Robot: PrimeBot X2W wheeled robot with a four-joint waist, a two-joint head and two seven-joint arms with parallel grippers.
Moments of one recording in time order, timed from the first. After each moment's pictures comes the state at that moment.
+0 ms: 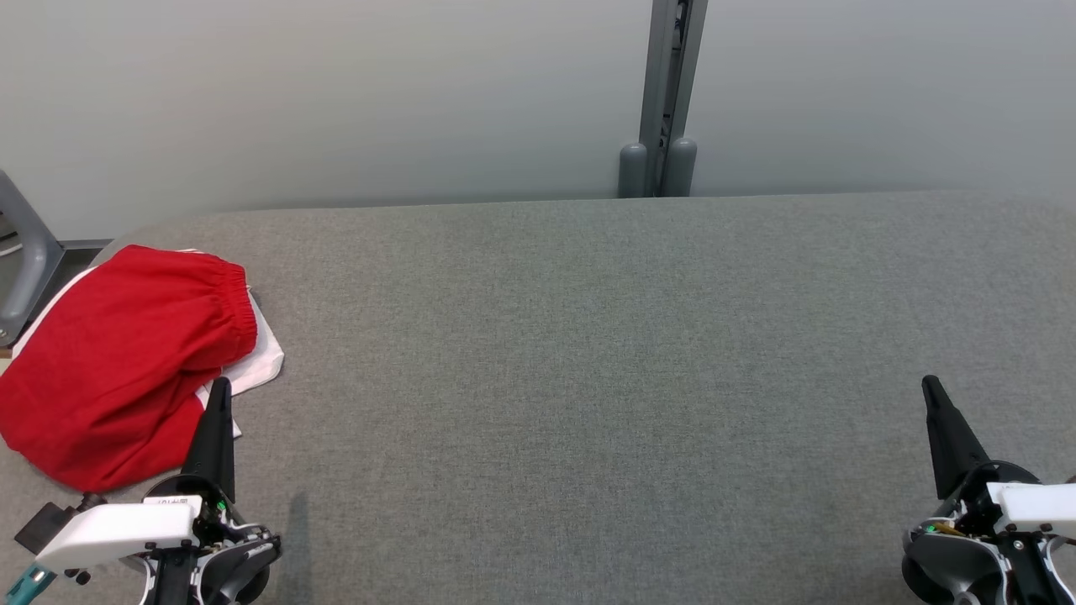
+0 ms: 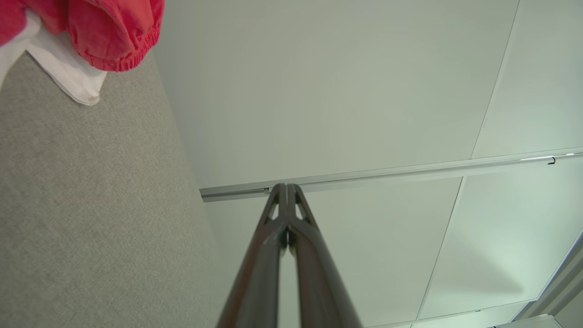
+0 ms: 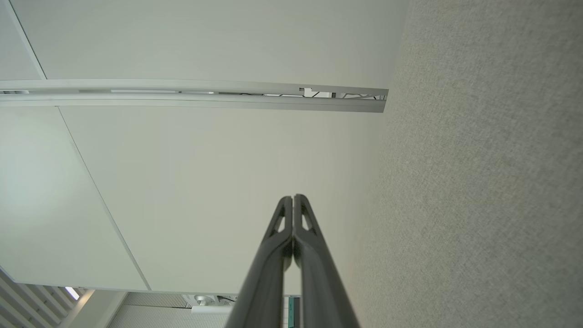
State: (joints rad) left arm -0.10 0.05 0.11 0.25 -1.61 -0.13 0.11; right arm -0.11 -0.05 -0.11 0.25 1.61 0.13 0.11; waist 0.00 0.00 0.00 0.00
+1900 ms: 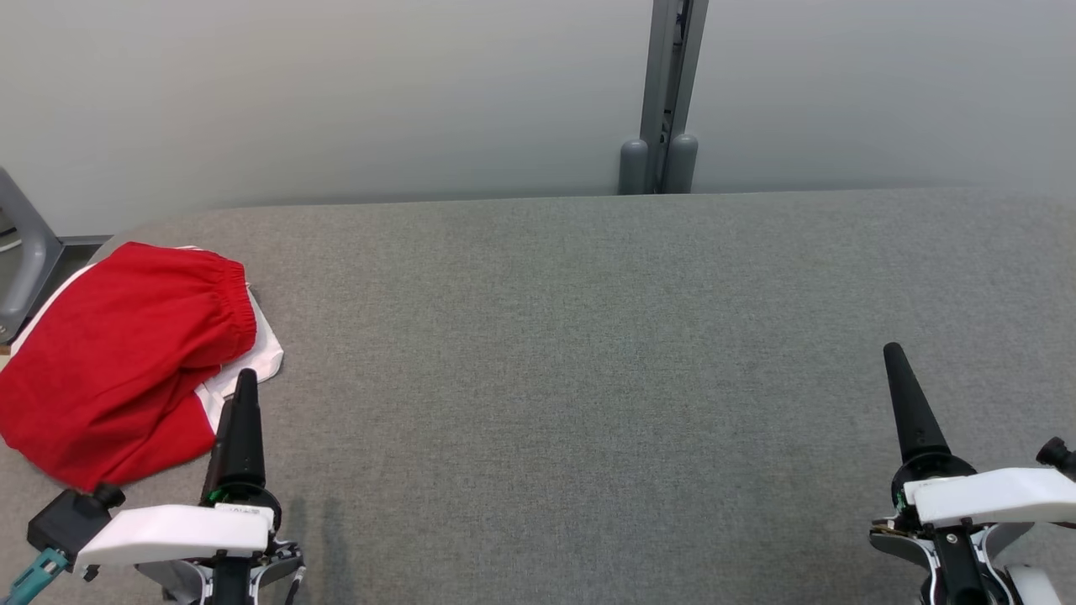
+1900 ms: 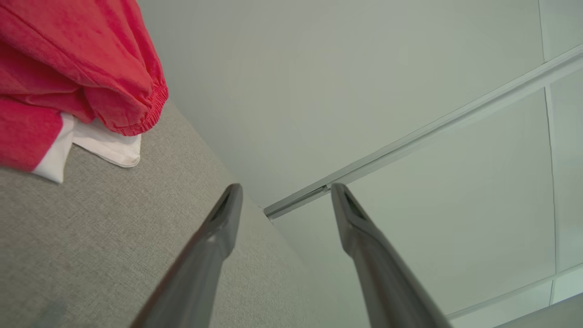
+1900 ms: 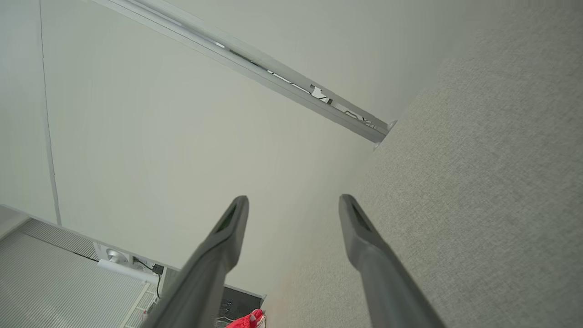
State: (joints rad) left arm -0.06 0.04 0.05 0.19 -1.17 -0.09 -0.05; right arm -0.11 -0.05 0.01 0.19 1.24 0.13 -0.04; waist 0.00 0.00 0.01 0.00
